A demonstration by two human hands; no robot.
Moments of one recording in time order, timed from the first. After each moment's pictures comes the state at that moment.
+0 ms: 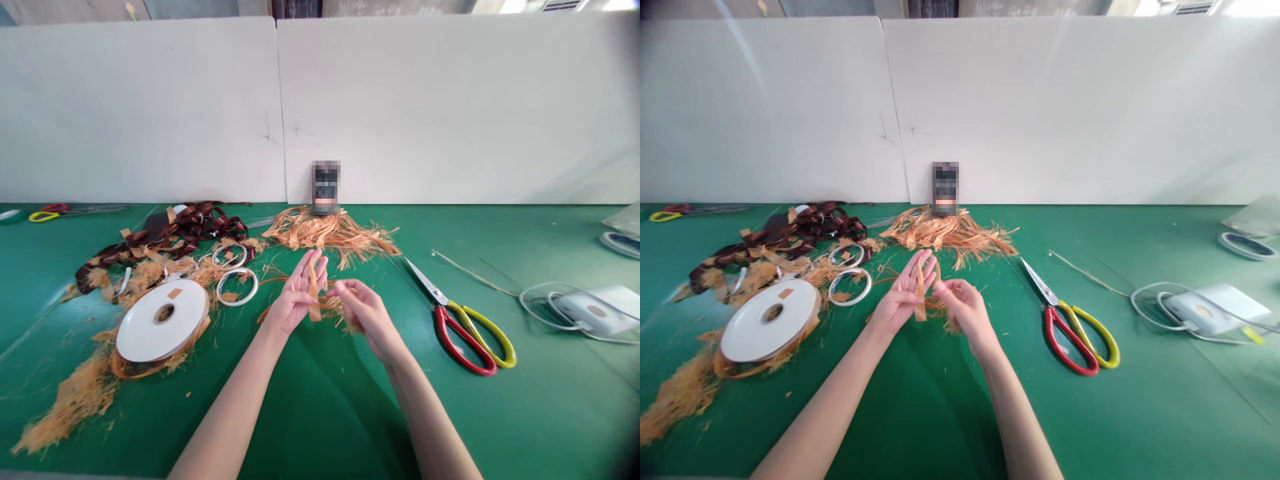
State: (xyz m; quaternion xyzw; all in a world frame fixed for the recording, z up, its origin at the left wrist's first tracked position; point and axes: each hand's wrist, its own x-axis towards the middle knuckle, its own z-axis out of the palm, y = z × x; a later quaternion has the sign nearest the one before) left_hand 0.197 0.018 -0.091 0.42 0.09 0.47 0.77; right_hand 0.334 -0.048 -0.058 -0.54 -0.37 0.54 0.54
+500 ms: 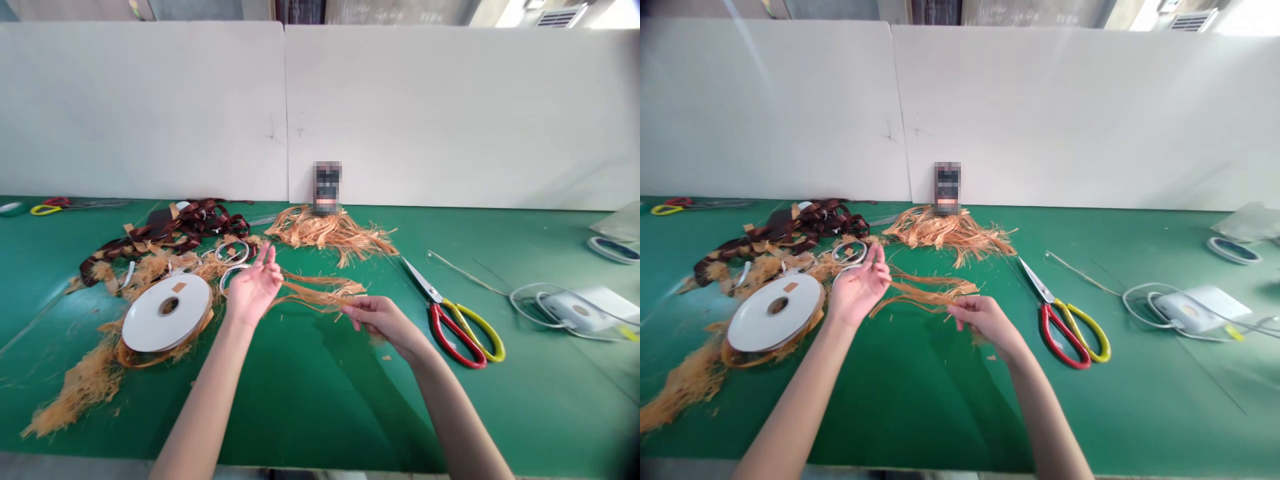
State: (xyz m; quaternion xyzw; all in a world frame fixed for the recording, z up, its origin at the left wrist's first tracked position) left_hand 0.131 0.023 -0.052 0.14 0.18 0.54 0.81; right_hand 0.373 -0.064 -0.053 -0.59 -0.45 0.59 0.34
